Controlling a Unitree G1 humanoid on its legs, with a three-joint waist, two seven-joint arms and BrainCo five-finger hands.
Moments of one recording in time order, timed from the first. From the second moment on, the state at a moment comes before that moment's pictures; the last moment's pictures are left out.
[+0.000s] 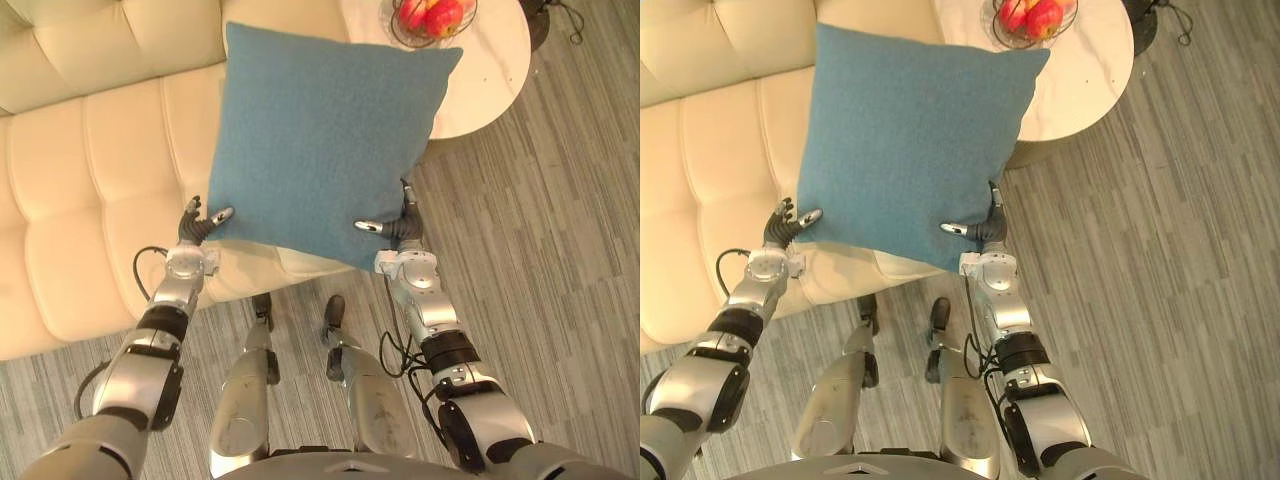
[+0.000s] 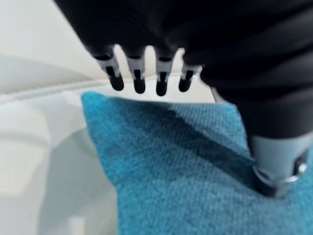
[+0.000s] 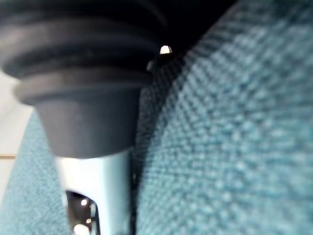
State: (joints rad) left arm -0.71 0.31 -0.08 0.92 -0.11 -0.06 0.23; right arm -0.50 -0.15 0.07 0.45 0.15 -0.11 -0.28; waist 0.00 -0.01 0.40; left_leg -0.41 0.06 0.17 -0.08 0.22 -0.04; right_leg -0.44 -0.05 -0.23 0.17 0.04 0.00
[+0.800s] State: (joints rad) left arm -0.87 0.30 -0.17 0.71 -0.18 -0.05 0.24; right arm -0.54 -0.17 0.07 0.29 0.17 -0.11 -0.38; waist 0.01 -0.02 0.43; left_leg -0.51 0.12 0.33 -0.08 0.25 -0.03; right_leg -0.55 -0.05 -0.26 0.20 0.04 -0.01
